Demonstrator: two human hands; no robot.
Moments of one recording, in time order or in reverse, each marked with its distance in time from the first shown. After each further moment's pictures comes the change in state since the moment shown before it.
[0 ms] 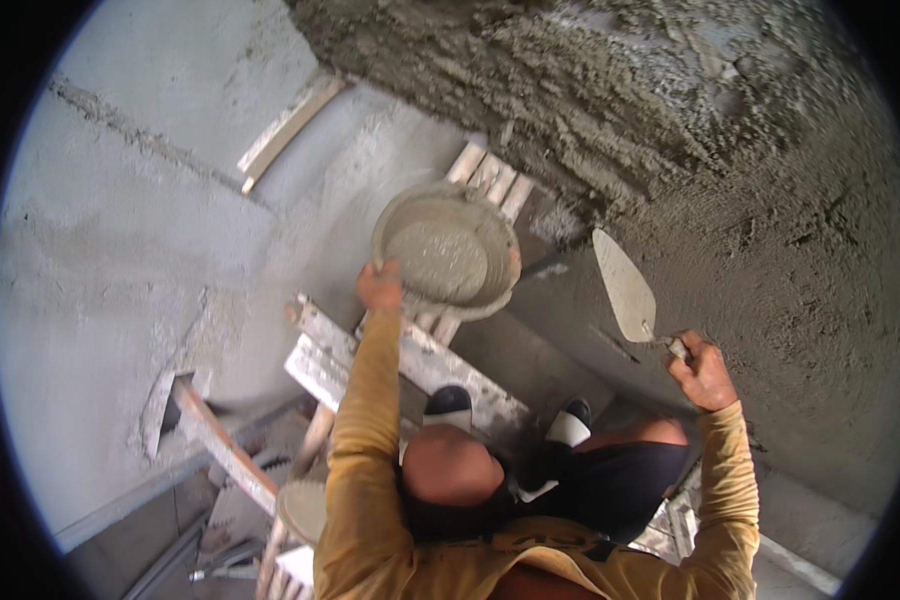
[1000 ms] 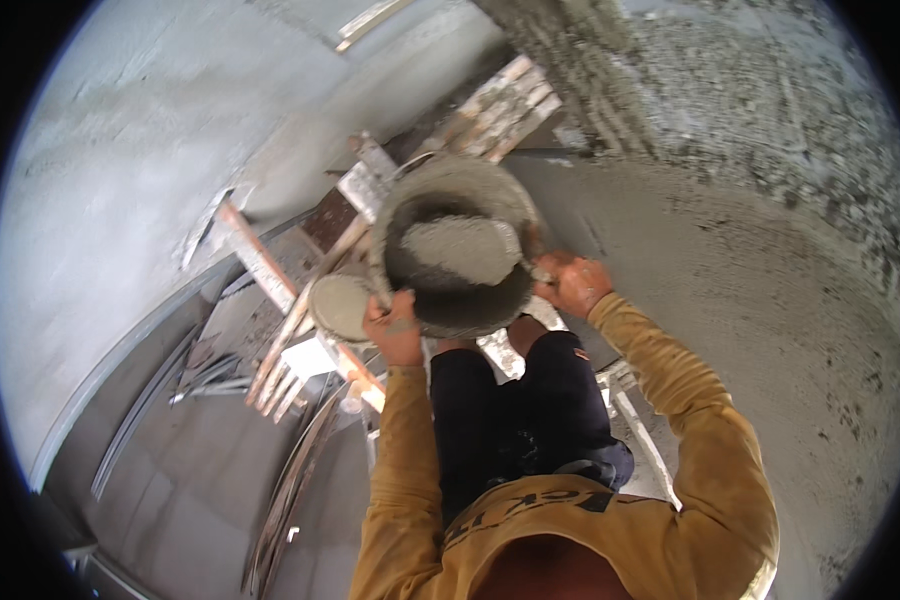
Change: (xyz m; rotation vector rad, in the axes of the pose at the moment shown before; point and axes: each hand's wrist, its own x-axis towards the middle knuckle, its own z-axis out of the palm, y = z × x) left_hand -0.210 0.381 -0.269 -0.235 0.255 -0.506; right_hand -0.042 -0.233 -0.071 -0.240 -0.594 -0.500
